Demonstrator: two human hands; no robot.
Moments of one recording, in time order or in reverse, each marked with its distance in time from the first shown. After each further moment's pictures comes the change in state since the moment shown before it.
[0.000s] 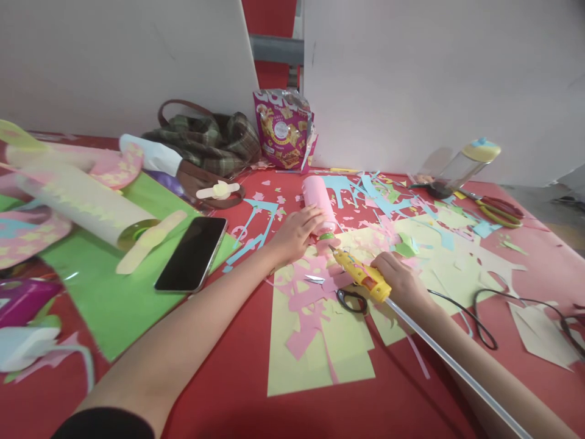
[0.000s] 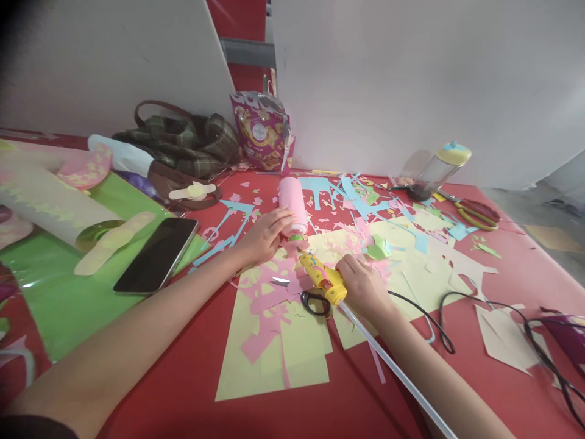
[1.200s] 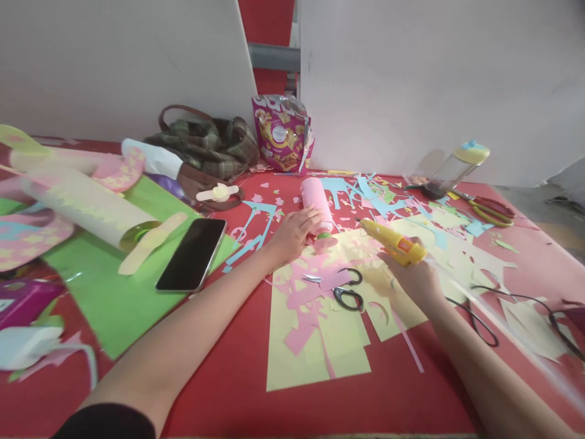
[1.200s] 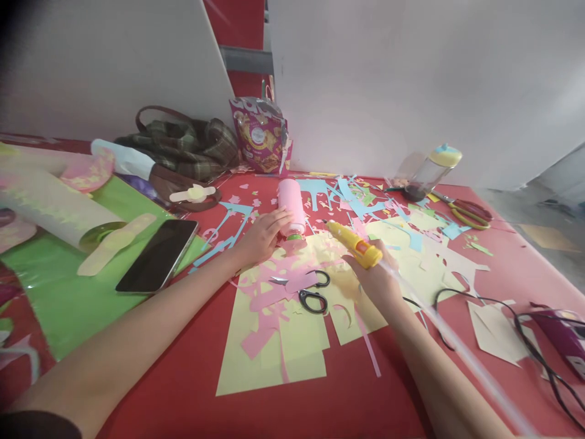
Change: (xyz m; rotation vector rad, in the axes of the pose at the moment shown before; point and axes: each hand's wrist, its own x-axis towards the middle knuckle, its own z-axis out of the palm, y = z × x) left_hand -0.001 0.003 -0.001 0.032 0.020 0.003; right_hand 0.002 0.016 -0.013 0.109 0.236 0.623
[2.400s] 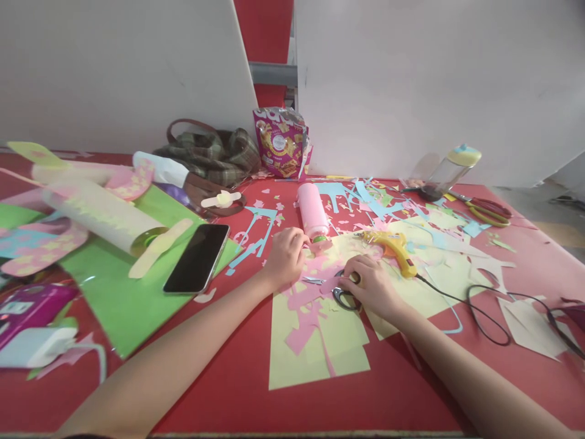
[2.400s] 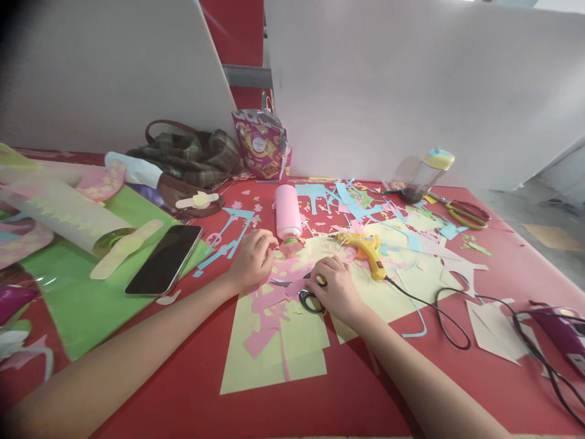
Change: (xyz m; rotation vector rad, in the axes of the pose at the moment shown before) left_hand -0.023 0.040 -0.015 0.041 0.132 -0.239; right_hand -0.022 -0.039 0.023 0.194 -0.383 -0.383
